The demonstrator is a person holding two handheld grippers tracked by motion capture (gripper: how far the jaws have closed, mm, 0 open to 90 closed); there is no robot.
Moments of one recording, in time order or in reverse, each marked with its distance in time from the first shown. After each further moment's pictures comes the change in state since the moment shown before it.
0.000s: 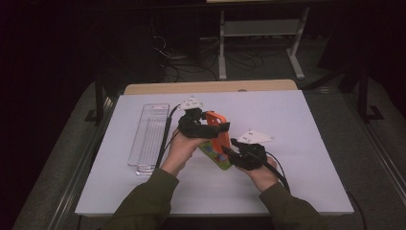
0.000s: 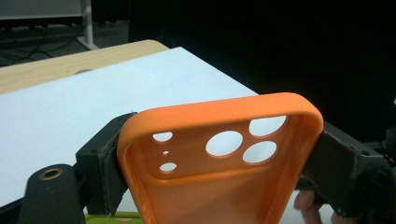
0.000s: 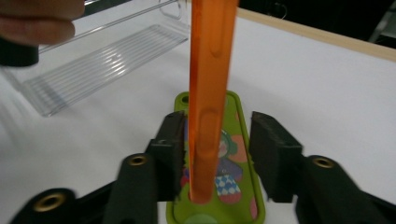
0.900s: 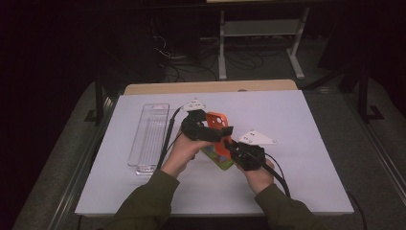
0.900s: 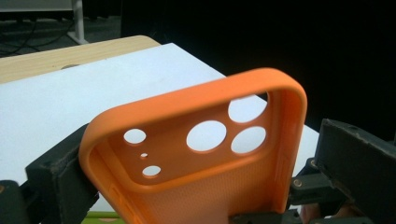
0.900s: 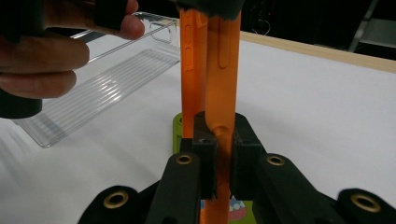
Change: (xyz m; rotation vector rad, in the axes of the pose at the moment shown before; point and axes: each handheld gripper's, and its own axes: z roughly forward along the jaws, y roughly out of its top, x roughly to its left) left arm -0.008 -0.004 0.008 0.009 -0.035 -0.021; right arm 0.009 0.001 -0.002 -0.094 -0.061 0.052
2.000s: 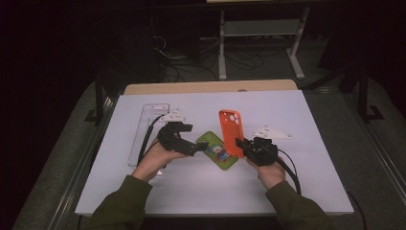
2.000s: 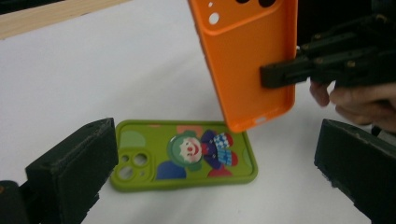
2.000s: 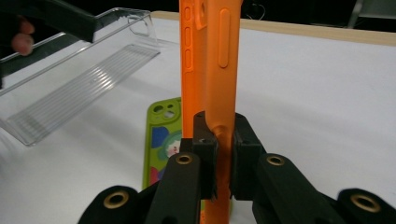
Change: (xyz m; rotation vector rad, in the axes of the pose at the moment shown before) left arm 0.023 -0.028 -0.049 0.161 0.011 0.067; right arm -0.037 -0.004 -0.008 0.032 0.008 0.077
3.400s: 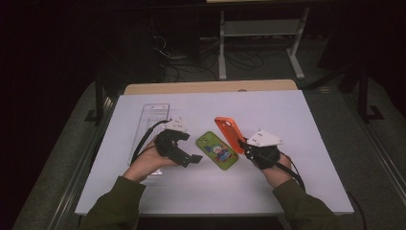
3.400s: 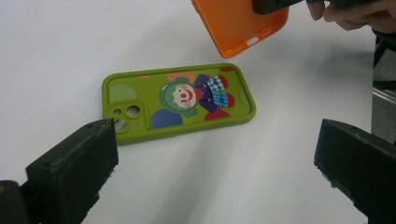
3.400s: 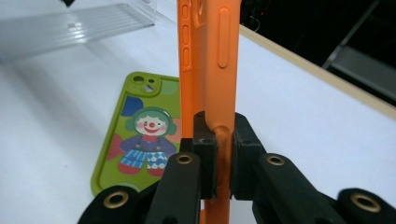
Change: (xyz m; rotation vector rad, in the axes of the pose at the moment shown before) left arm 0.000 -0.015 -0.008 0.206 -0.031 0.135; right arm 0.001 -0.001 -0.004 0.029 -0.073 -0.332
